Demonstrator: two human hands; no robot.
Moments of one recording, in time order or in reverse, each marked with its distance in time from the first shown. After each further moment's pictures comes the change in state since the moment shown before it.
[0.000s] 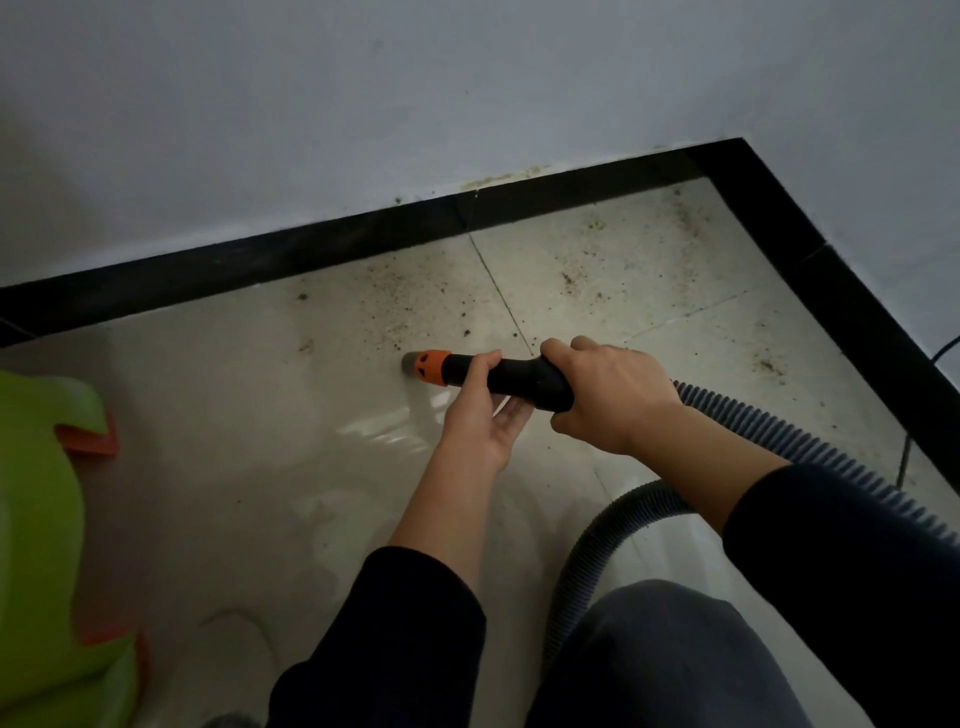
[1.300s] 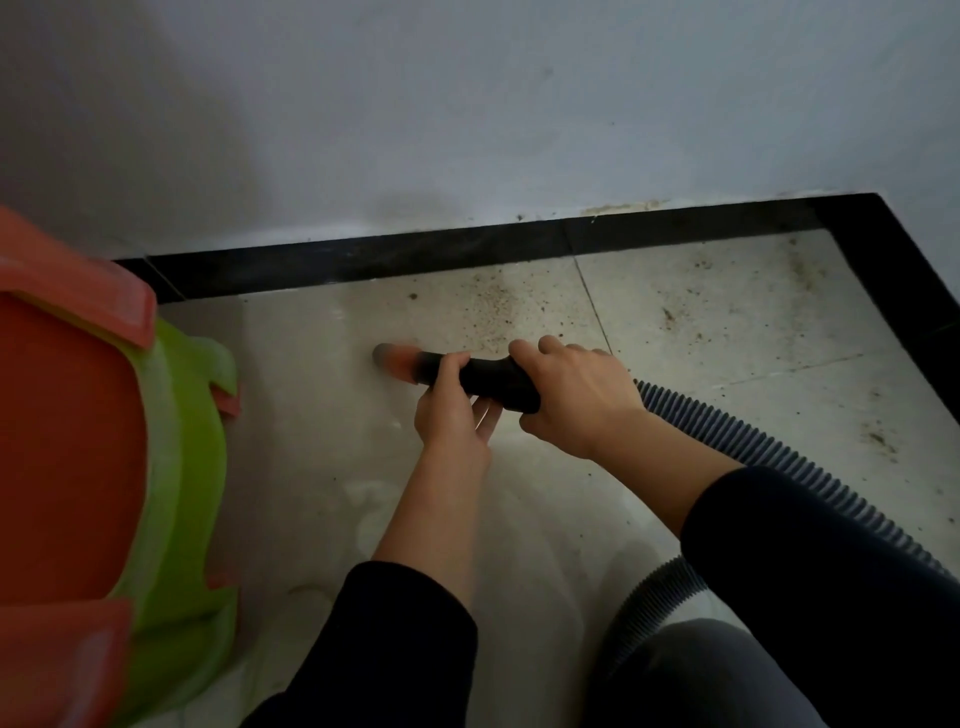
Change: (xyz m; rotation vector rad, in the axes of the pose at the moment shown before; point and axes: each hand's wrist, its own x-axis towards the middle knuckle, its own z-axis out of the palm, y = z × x) left_hand -0.002 0.085 -0.073 -0.138 0.251 0.267; right_hand 0.058 -0.114 -0.009 -0.017 0.066 -0.222
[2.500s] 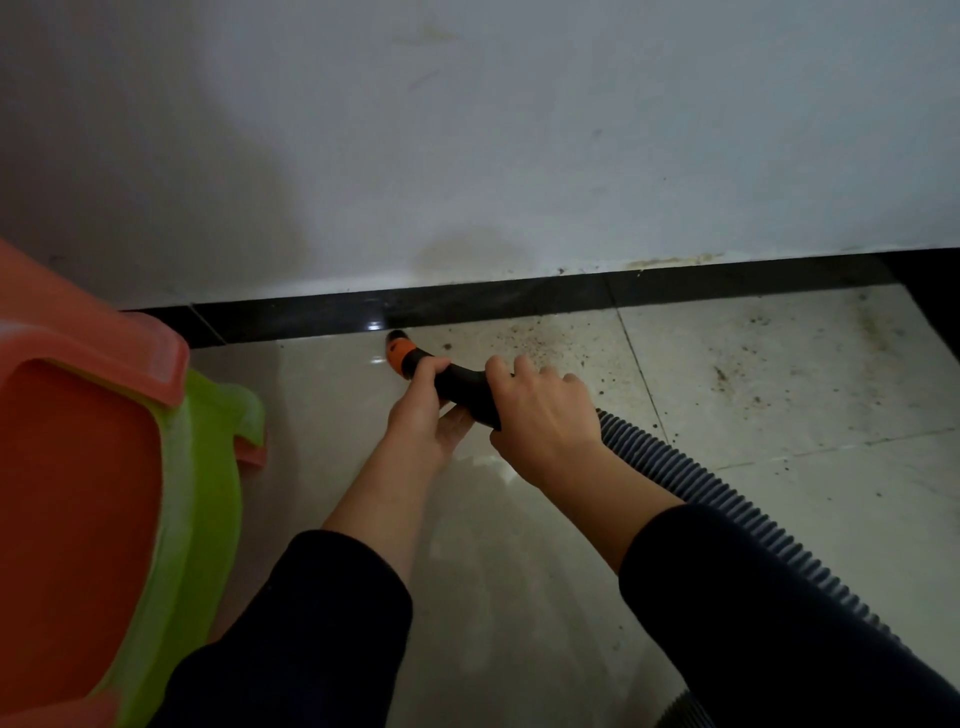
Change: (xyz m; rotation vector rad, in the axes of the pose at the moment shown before) left_hand 0.053 0.073 0.003 0.117 -0.096 0.050; right_hand 0.068 -0.039 0.008 0.004 0.136 0.004
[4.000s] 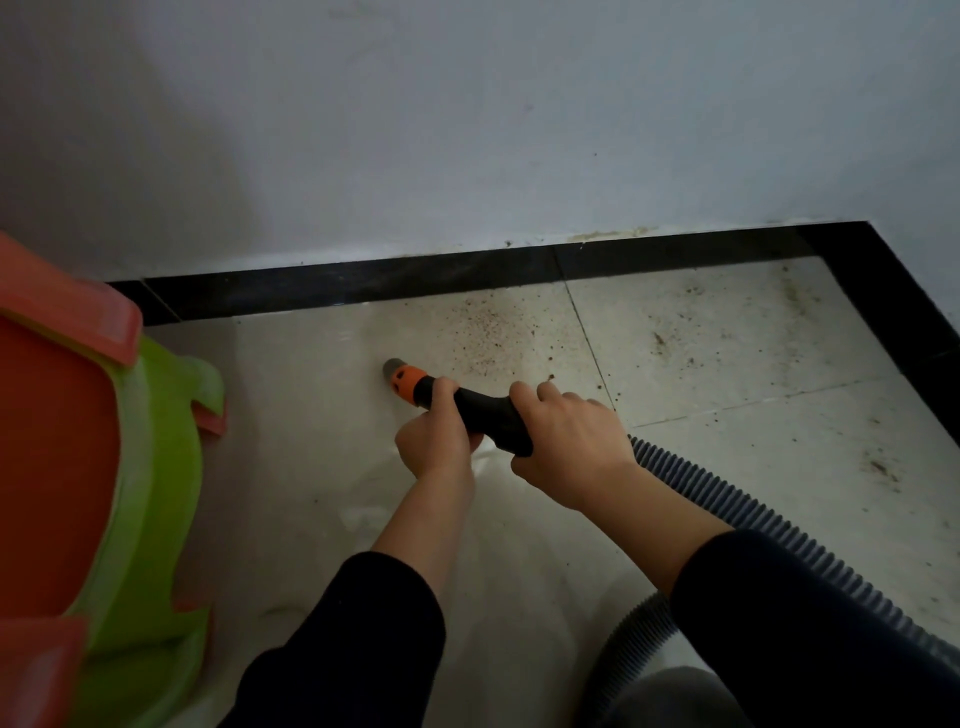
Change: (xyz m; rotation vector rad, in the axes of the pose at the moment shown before) left_hand -0.057 -0.085 0.023 0.082 0.344 0.106; right_hand -0.090 0.047 -0.004 0.019 -0.130 0.032
